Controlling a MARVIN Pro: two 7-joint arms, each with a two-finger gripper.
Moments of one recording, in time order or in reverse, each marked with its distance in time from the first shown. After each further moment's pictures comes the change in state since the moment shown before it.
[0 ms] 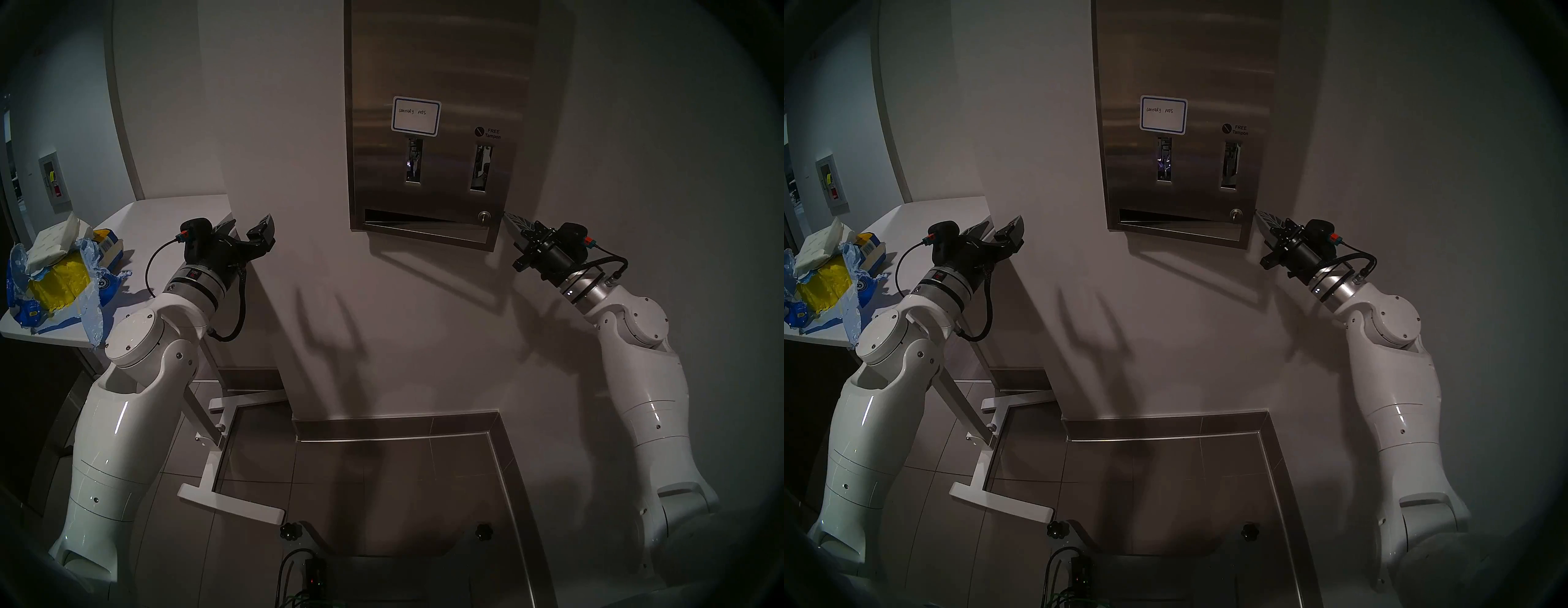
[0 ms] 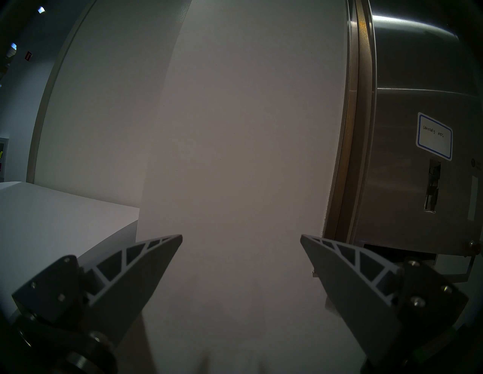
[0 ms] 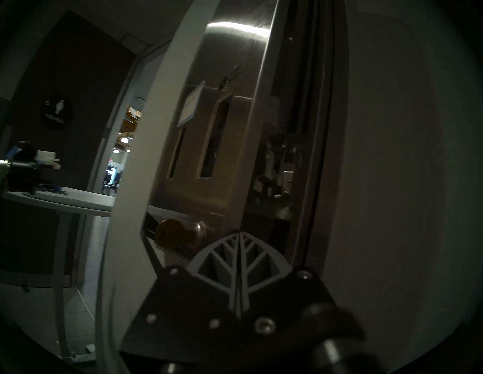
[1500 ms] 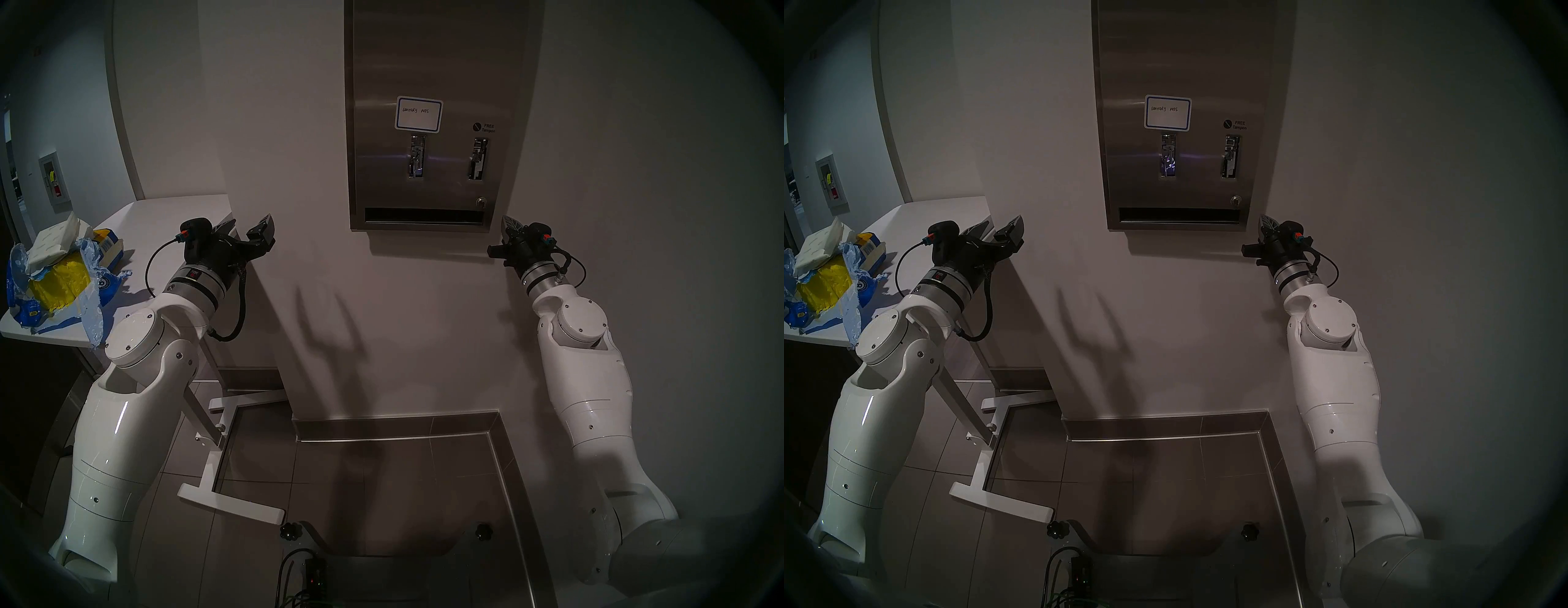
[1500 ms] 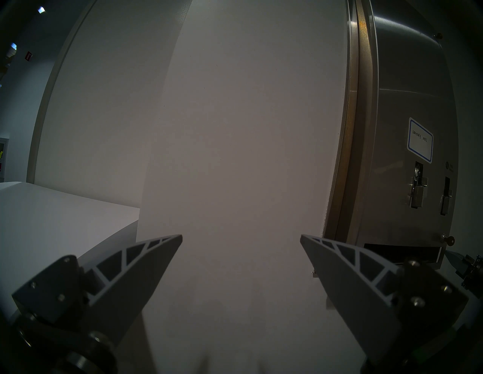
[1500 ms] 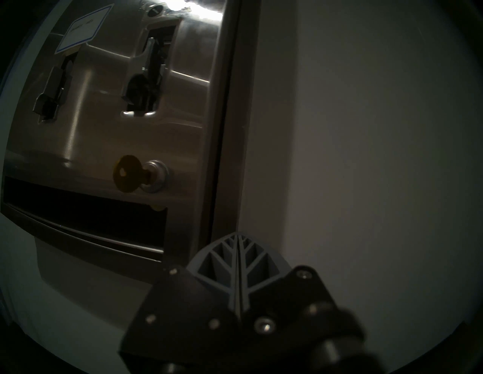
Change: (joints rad) left arm 0.000 0.000 0.000 0.000 0.000 0.000 0.000; right arm 0.090 -0.275 -0.053 0.080 -0.410 0.028 -0.594
